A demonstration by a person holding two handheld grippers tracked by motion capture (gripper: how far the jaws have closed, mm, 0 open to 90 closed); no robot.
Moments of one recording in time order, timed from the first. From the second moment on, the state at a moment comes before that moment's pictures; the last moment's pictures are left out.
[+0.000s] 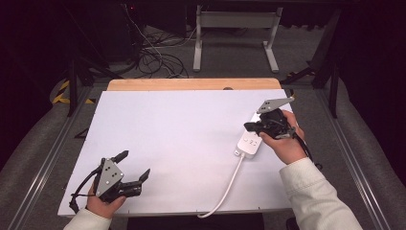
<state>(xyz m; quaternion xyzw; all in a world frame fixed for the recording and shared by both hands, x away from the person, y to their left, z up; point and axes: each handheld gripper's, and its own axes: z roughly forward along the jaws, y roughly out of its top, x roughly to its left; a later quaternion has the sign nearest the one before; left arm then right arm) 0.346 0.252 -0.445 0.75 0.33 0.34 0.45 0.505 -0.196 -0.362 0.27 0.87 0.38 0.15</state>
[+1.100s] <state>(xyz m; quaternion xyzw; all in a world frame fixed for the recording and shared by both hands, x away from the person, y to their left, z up) 0.342 0.251 -0.443 0.75 0.34 0.33 0.46 0.418 -0.233 -0.386 0.25 0.81 0.50 0.16</state>
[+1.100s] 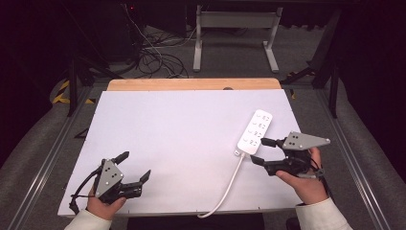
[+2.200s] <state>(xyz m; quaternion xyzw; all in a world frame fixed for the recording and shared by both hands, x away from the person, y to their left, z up) 0.340 0.253 -0.447 0.76 0.34 0.32 0.46 0.404 -0.251 -0.473 0.28 0.80 0.51 0.14</state>
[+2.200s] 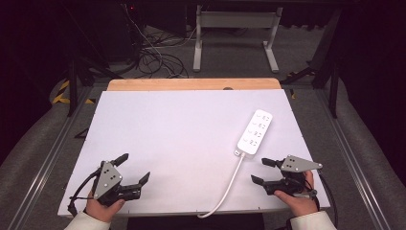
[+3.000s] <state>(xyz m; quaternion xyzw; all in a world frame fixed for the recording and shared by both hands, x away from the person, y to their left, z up) 0.348 0.254 -0.452 0.76 0.35 0.32 0.45 0.406 -0.252 -0.477 0.31 0.79 0.50 0.16</state>
